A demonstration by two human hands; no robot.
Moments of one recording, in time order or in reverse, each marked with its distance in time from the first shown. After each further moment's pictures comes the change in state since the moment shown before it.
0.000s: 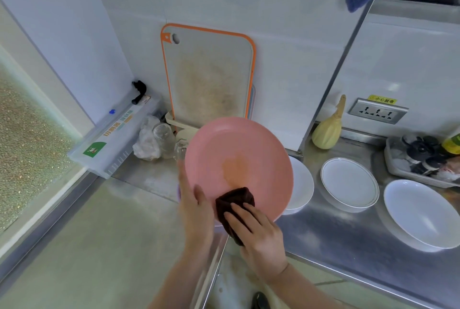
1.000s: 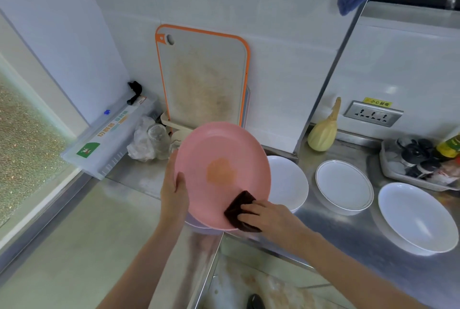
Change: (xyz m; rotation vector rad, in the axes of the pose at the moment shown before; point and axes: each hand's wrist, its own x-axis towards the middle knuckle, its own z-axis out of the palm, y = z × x) left_hand 0.048 -0.013 -0.010 -0.066 -0.126 0.043; right_hand 0.020 0.079 -0.027 -0.050 -0.589 -0.169
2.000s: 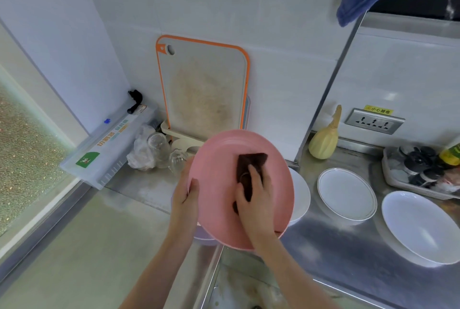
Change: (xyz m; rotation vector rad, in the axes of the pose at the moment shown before) left_hand -0.013 0.025 0.017 -0.208 -0.116 0.029; right_hand 0.070 -0.040 -0.008 0.649 0.519 0.839
